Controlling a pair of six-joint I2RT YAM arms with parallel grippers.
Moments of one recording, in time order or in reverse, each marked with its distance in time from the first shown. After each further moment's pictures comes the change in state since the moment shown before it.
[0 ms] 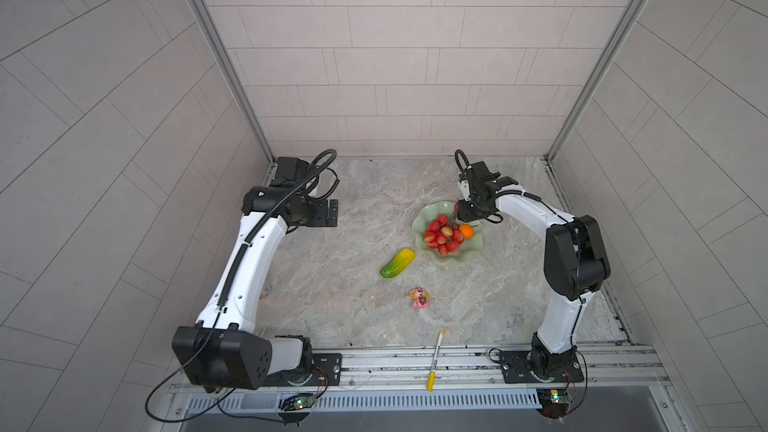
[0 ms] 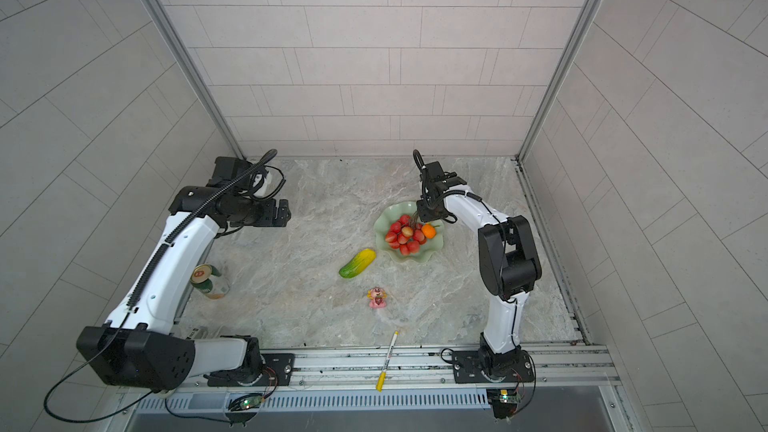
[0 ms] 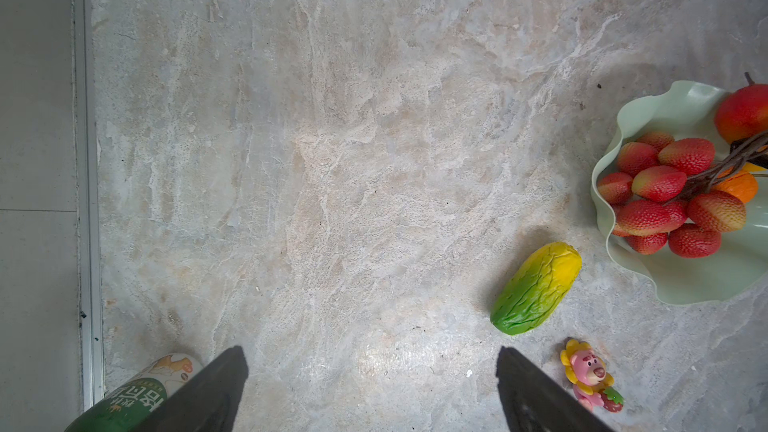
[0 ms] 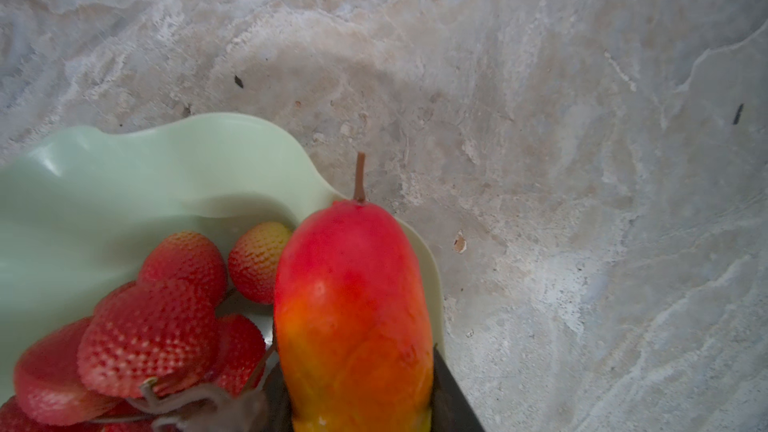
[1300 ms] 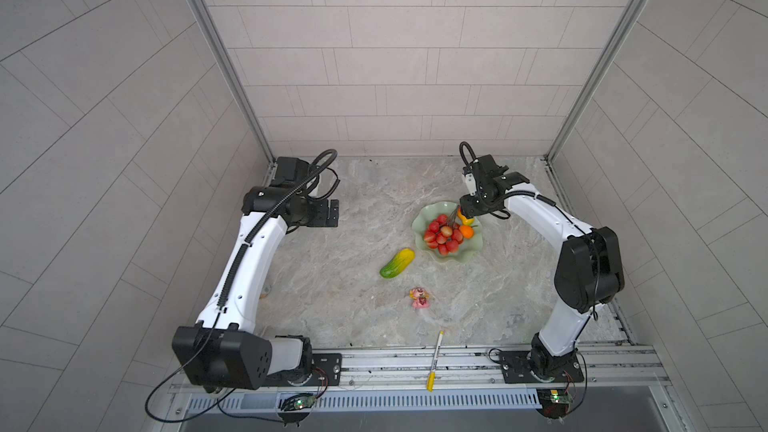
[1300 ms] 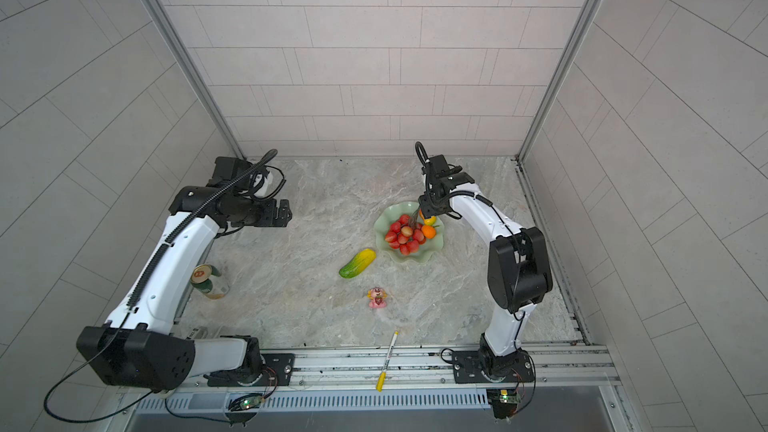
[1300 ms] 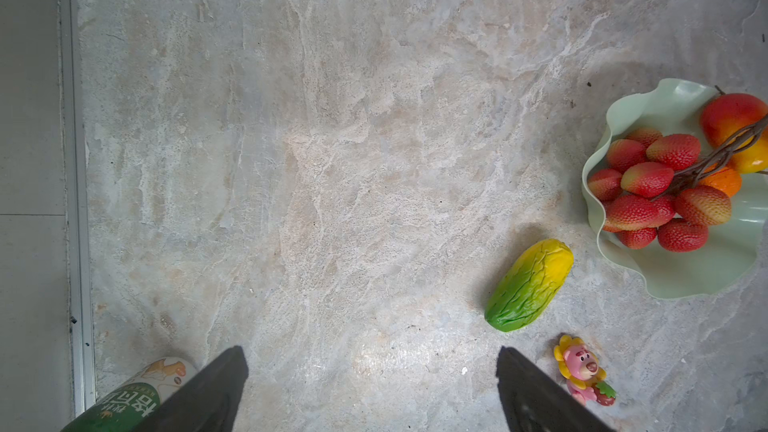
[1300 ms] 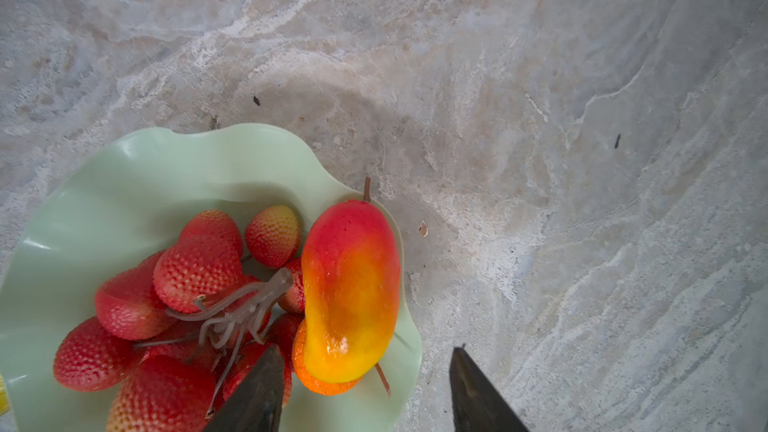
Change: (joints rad) left arm 0.000 0.000 0.000 0.001 0.020 0.005; right arm 0.006 -0.113 0.022 -0.076 0.055 -0.041
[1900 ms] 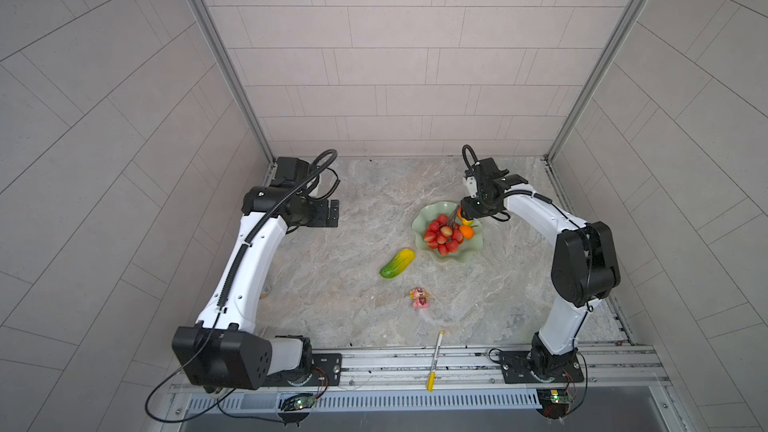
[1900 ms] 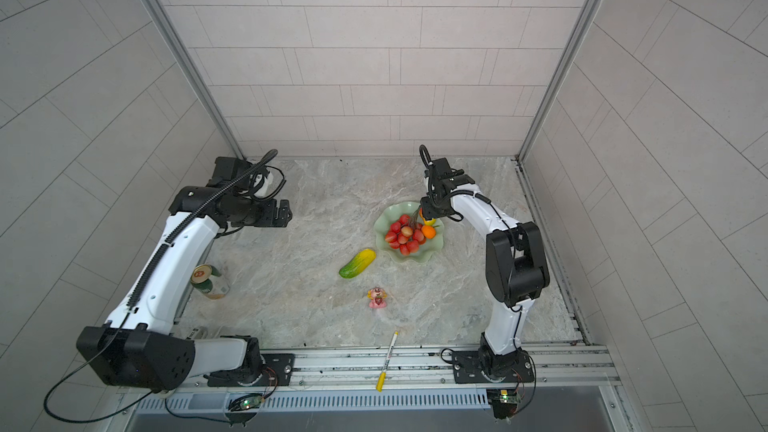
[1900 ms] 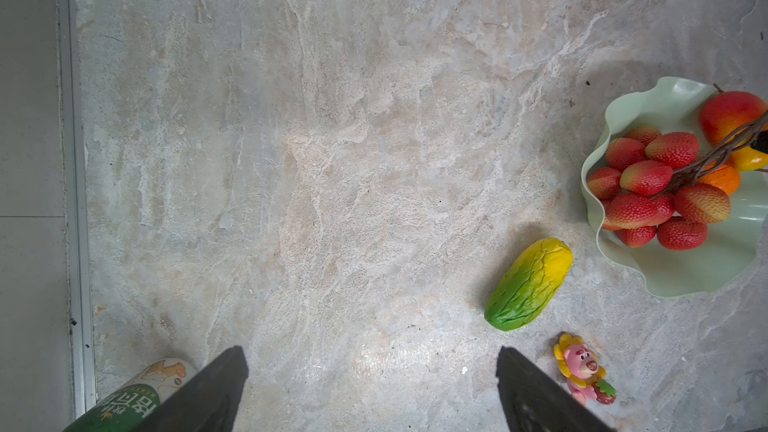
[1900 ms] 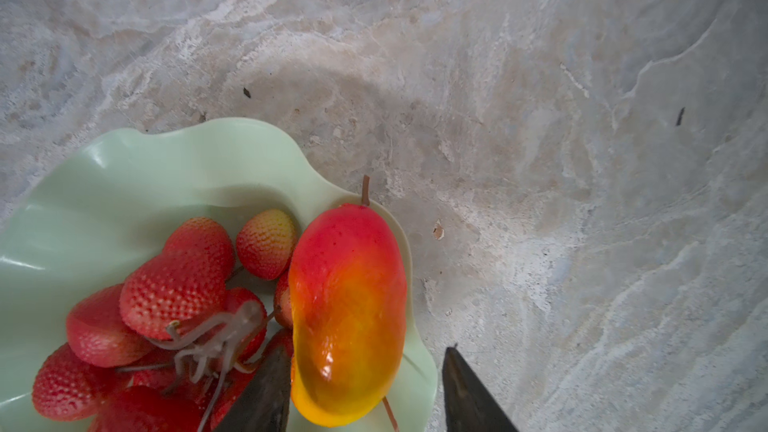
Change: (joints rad) left arm 0.000 0.000 0.000 0.000 0.003 0.004; right arm -0.040 0.060 -0.028 0.055 -0.093 0.030
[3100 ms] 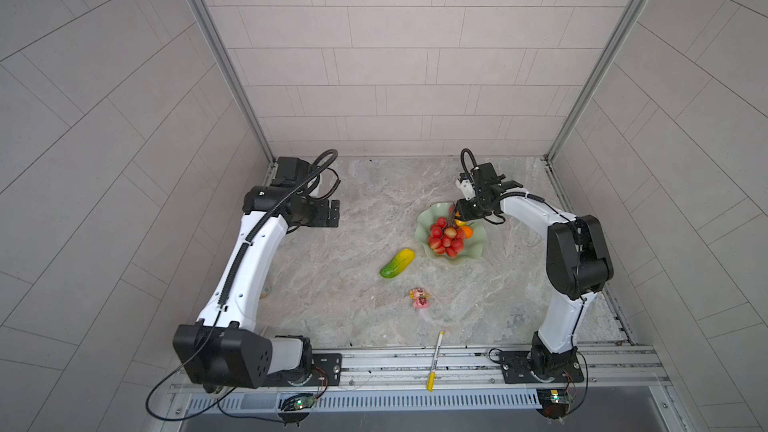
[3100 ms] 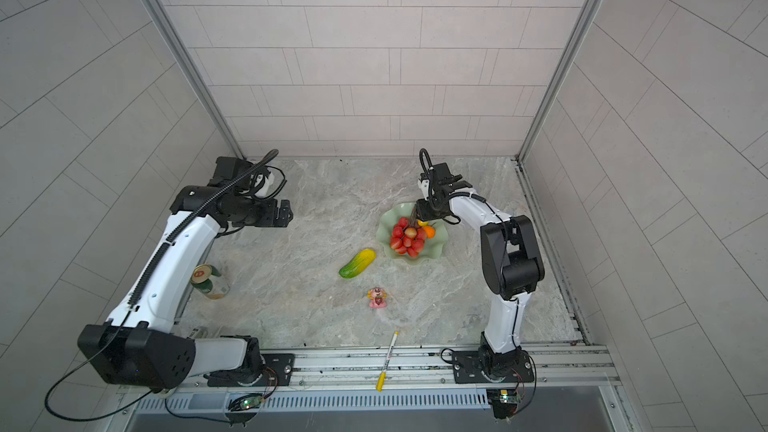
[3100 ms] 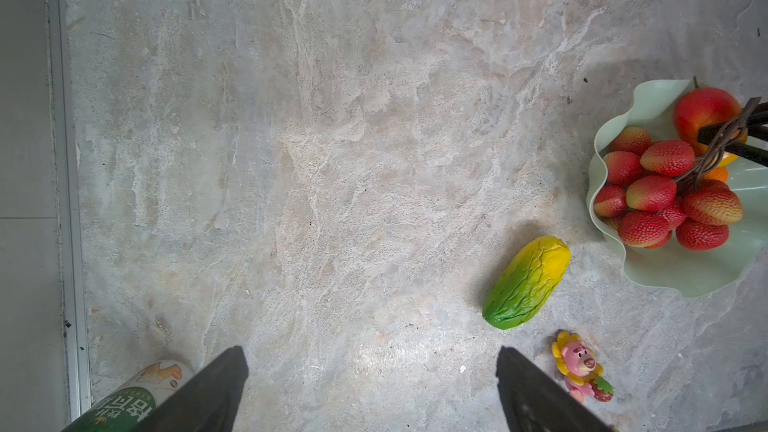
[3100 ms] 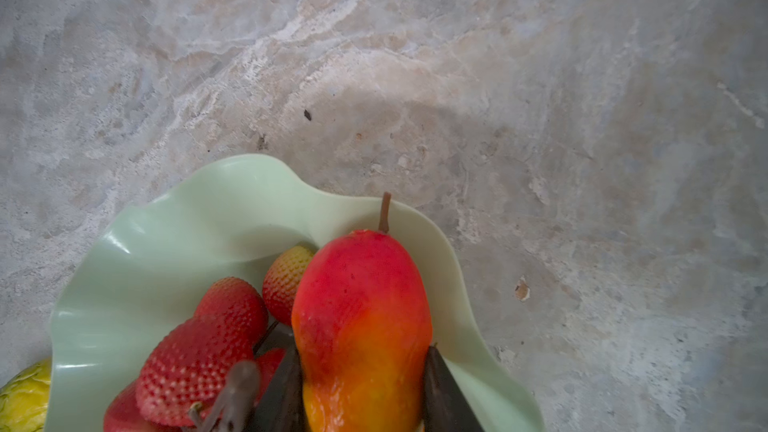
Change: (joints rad) left arm 0.000 0.008 0.000 0.000 0.010 0.002; right arm -0.013 0.049 -0.064 0.165 -0.184 -0.013
